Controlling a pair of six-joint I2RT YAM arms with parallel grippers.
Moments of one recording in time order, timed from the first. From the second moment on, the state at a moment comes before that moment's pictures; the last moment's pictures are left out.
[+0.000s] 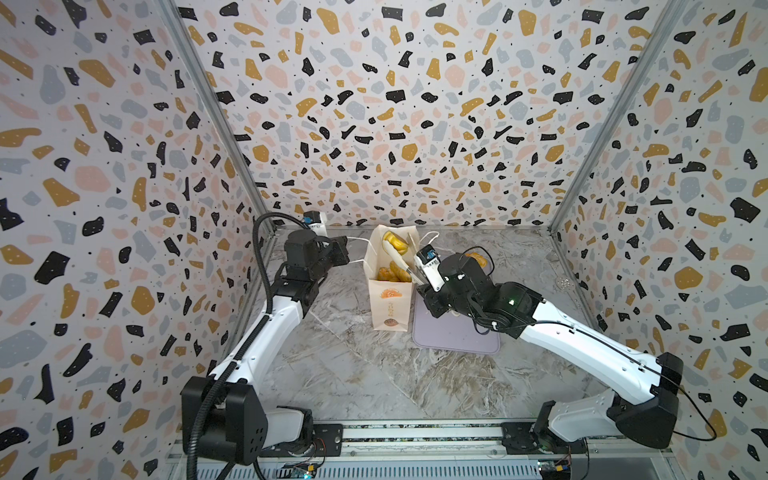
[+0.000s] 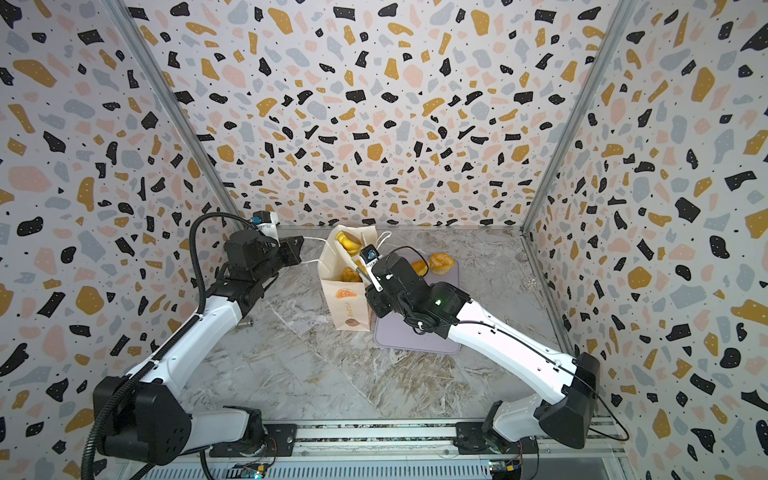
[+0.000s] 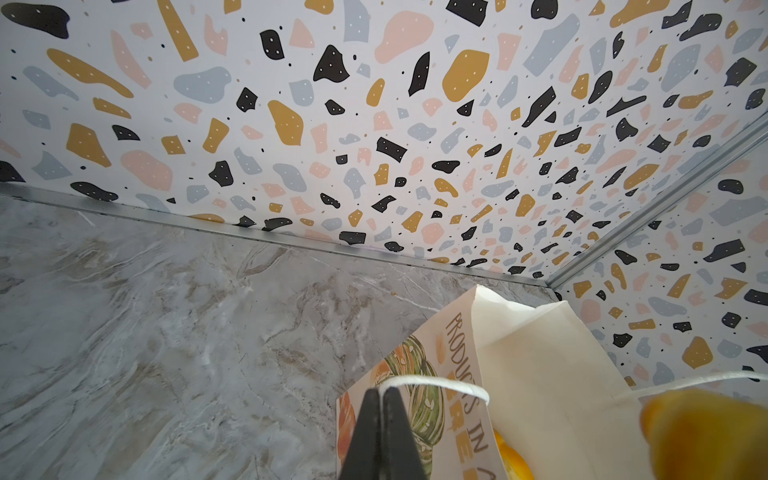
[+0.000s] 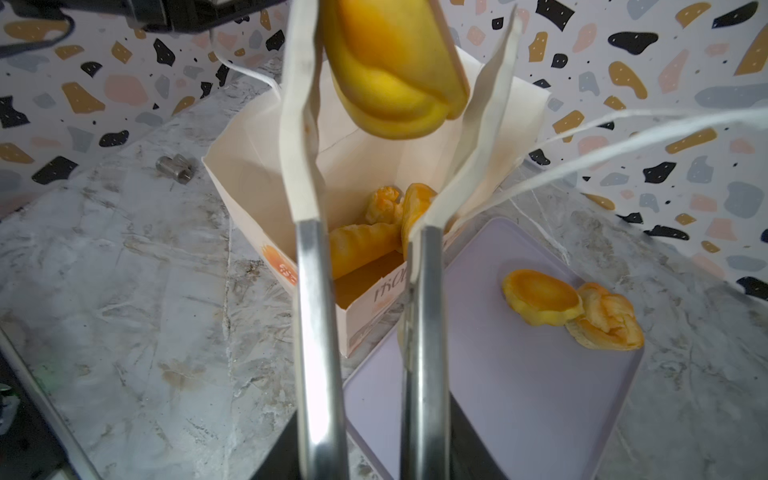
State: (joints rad) left arm -0.15 1.31 1.05 -0.02 0.21 -0.39; right arm 0.97 1.38 1.42 -0.67 0.25 0.10
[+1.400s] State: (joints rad) left arm -0.15 1.31 1.05 -0.02 0.21 -0.39; right arm 0.97 1.17 1.27 -0.61 0.33 0.19
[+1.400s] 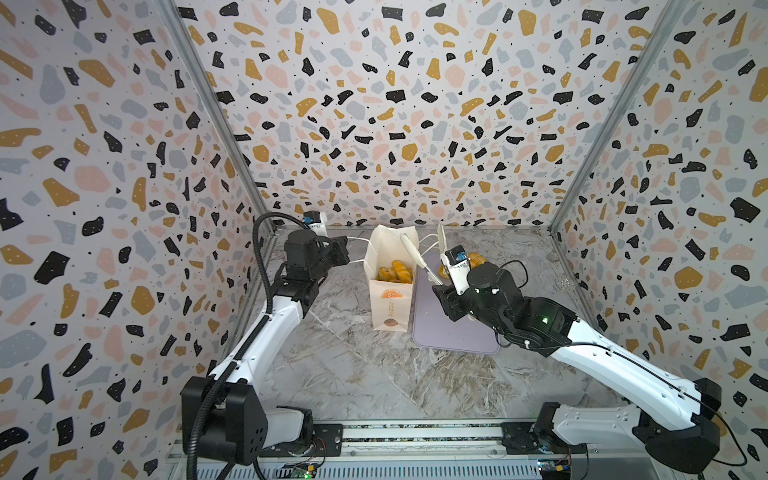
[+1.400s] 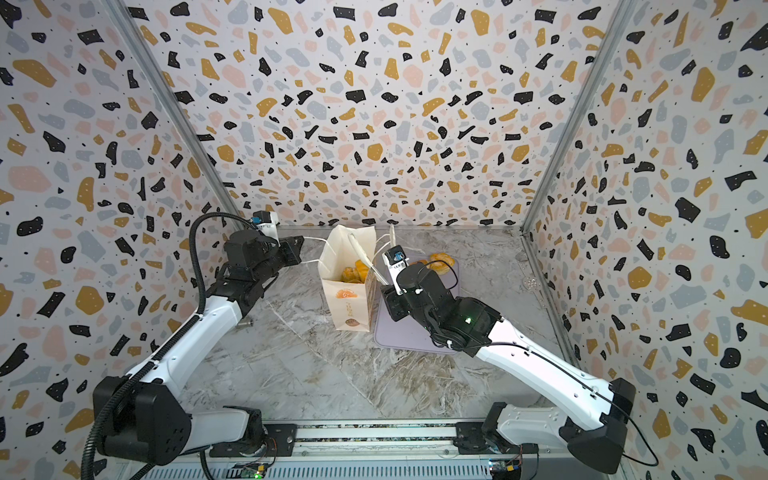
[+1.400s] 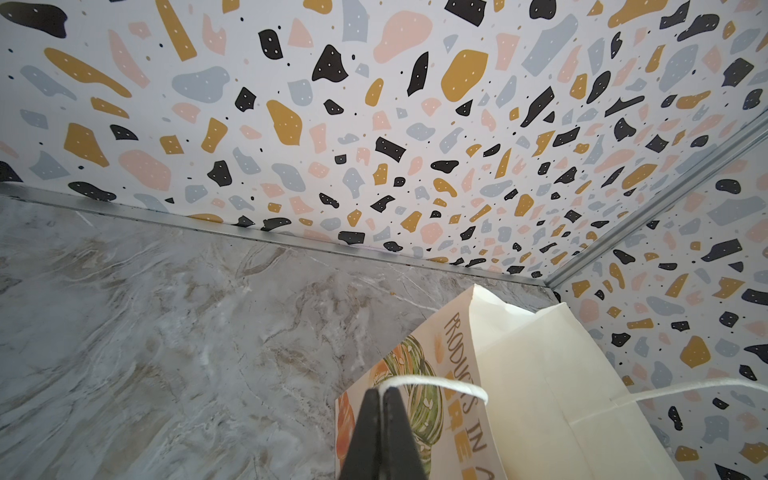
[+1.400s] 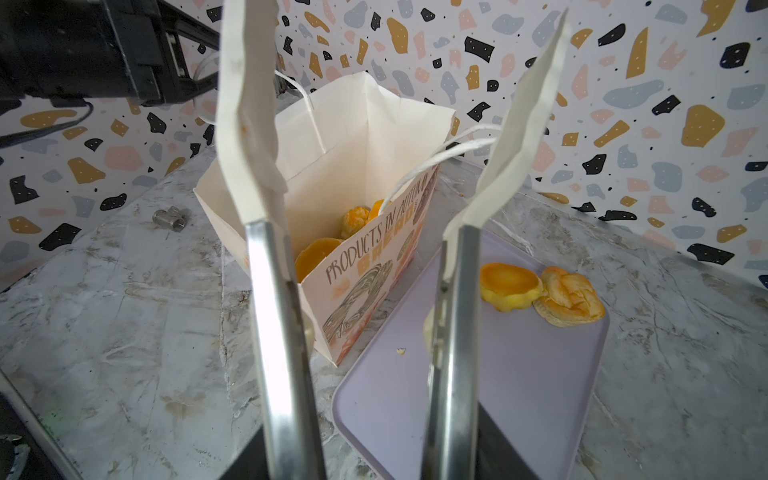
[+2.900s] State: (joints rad) left arm -0.15 1.30 1.05 -0.02 0.21 -0.39; right arm 0.60 1.04 0.90 -0.50 0.22 0.23
